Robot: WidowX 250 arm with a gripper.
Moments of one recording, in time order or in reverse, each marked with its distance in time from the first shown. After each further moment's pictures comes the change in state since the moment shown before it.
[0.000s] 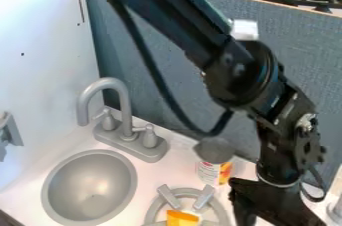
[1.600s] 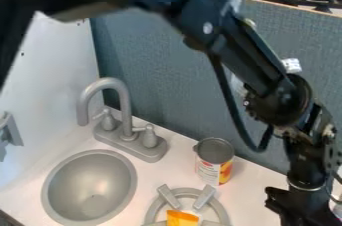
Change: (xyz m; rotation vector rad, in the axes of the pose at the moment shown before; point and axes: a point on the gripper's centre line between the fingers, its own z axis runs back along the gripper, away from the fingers) arm 0.051 -0.024 -0.061 -0.136 0.080 -0.155
